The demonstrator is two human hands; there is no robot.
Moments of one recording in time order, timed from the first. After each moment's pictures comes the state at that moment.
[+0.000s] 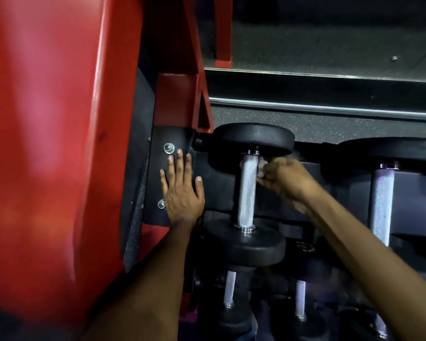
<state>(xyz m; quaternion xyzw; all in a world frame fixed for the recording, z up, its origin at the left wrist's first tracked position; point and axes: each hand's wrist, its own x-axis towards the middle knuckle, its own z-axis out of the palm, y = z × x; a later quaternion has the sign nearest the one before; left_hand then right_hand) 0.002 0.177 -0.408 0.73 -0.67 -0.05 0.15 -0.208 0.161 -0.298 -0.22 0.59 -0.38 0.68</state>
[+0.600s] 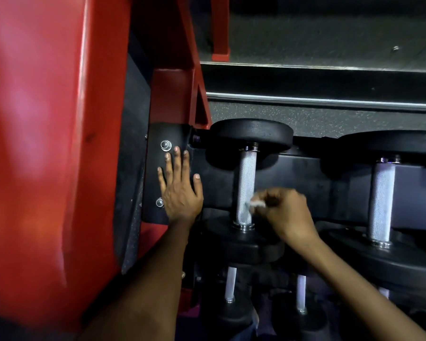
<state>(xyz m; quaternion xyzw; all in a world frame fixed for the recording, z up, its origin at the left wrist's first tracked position) 0.002 0.176 -0.407 0.72 -0.67 -0.05 0.16 -0.200 0.224 -0.291 -0.50 0.70 -0.26 0.44</state>
